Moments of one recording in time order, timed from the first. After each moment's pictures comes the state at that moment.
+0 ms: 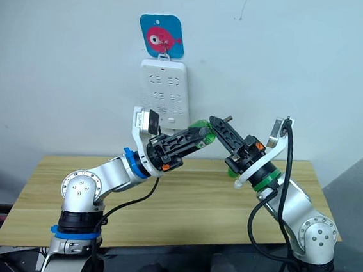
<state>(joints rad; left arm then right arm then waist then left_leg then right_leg) -0.45 0.18 0.14 -0.14 -1.53 1.02 -0.36 -0.30 -0.33 -0.04 -0.56 1.82 0.59 -0.32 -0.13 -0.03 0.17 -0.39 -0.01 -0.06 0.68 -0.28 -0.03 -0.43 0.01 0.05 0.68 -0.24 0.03</state>
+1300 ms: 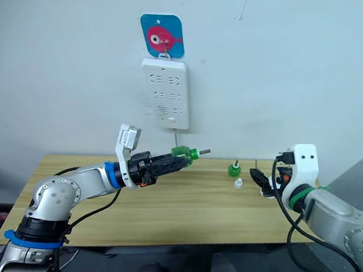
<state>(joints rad) -0.34 0.50 0.03 -0.19 -1.08 0.86 -0.71 -0.22 -0.92 -0.03 -0.49 1.36 0.93 -0.42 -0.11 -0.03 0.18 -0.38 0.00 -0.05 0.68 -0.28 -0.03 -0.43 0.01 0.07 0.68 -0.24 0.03</state>
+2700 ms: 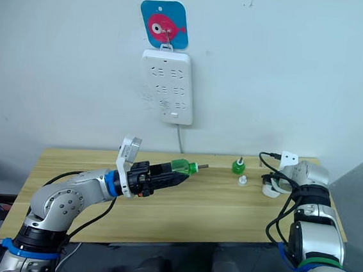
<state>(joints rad) -0.27 0.51 0.01 -0.23 -0.90 0.80 -0.84 -0.84 -0.40 -0.18 0.75 0.48 1.15 -0.21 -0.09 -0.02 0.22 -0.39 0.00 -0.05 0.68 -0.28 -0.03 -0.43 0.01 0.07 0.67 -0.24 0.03</state>
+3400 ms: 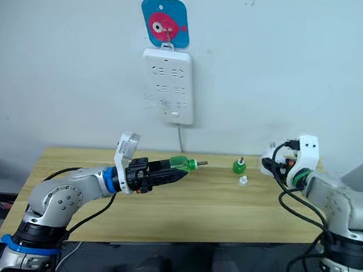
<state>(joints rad) -0.33 0.51 0.04 -0.20 -0.91 0.84 -0.87 -0.40 -0.53 -0.35 -0.36 0.74 1.23 0.31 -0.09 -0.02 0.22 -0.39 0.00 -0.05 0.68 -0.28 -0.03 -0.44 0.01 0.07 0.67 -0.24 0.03</state>
